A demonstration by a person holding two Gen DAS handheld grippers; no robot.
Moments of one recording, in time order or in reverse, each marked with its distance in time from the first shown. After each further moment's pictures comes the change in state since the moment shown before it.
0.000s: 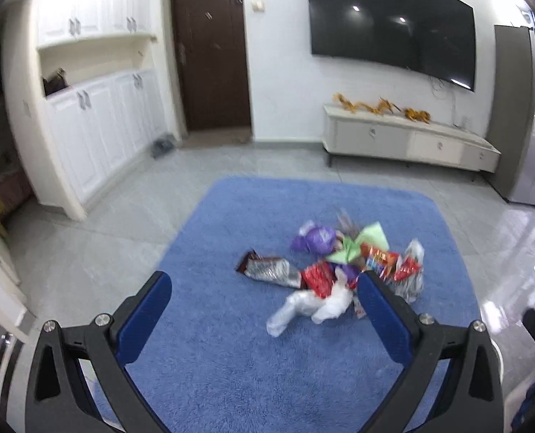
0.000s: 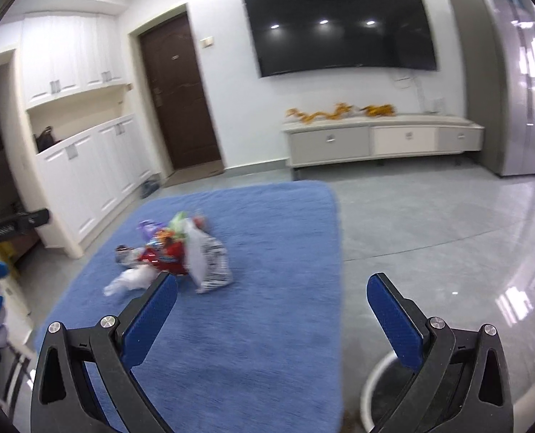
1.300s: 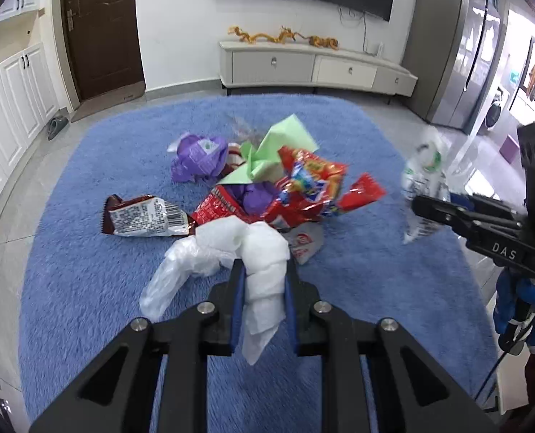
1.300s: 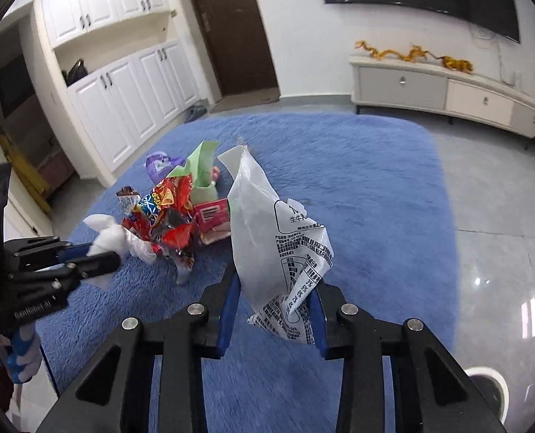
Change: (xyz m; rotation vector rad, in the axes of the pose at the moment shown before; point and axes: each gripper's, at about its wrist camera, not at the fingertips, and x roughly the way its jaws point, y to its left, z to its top) left arm 0.083 -0.052 -0.039 0.205 0.205 -0.343; right arm 0.146 0.044 -0.002 -0.109 0.279 0.171
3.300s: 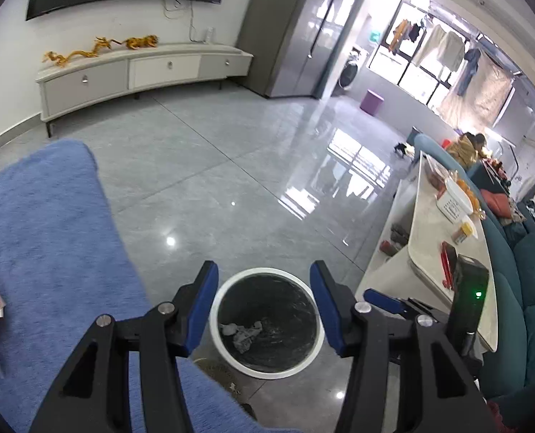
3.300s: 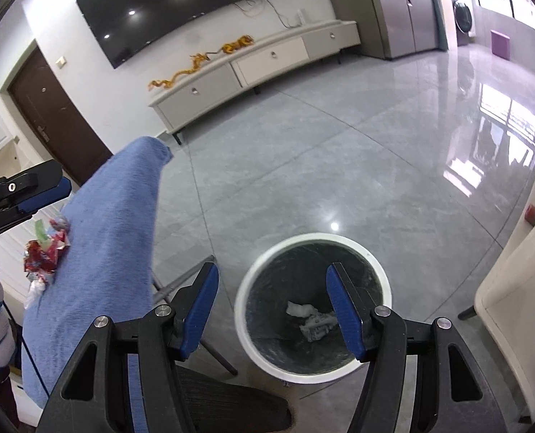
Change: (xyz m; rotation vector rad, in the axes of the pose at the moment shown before) left arm 0.029 -0.281 0.069 0.283 0.043 -0.543; right arm -0.196 -0.215 -0.184 0.608 -0.116 -0.381
